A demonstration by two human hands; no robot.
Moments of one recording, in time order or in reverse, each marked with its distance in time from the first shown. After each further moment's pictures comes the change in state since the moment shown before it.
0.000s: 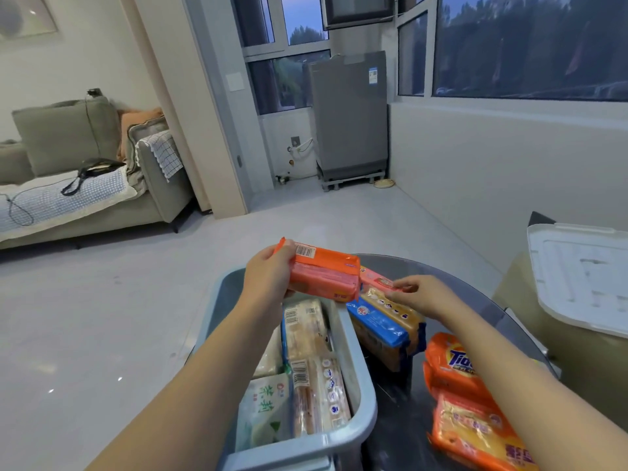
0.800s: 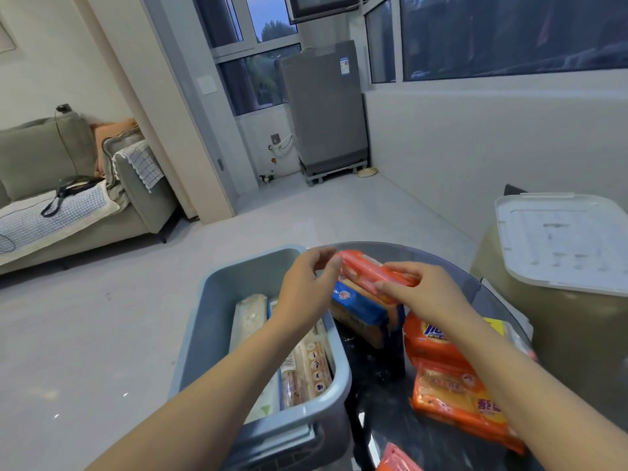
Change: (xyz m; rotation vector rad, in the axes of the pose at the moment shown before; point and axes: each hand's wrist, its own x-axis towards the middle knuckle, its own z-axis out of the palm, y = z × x) left_hand -0.042 -0.031 0.041 0.530 -0.316 0.487; right_hand -0.089 -0.006 -0.009 0.292 0.255 -0.147
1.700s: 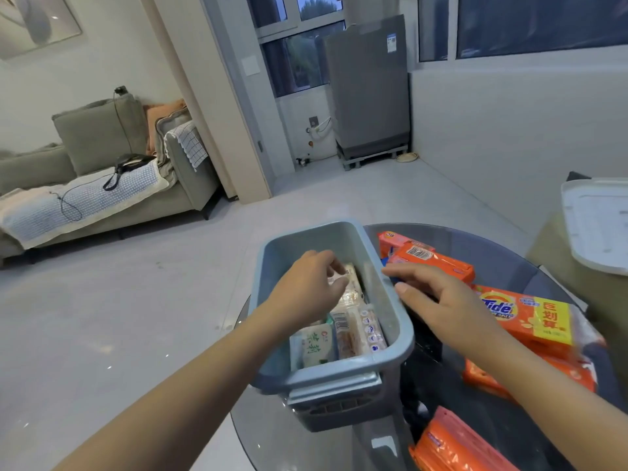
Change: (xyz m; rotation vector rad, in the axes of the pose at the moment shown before) left_hand -0.042 -0.022 -0.078 0.588 -0.165 0.023; right_hand -0.070 -0.046 0.040 0.039 -0.205 -0.350
